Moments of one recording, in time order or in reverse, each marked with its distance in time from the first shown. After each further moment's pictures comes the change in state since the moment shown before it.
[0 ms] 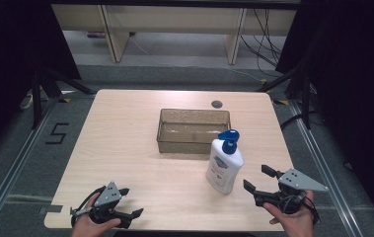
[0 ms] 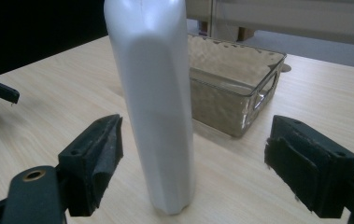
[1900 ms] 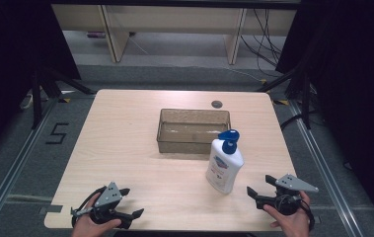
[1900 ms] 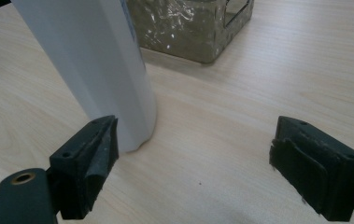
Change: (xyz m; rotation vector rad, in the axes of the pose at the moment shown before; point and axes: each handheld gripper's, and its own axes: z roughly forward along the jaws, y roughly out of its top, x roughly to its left) left arm -0.001 0.001 0.000 0.006 -0.002 0.022; right arm -0.028 -0.054 0.017 0.164 -0.072 0.107
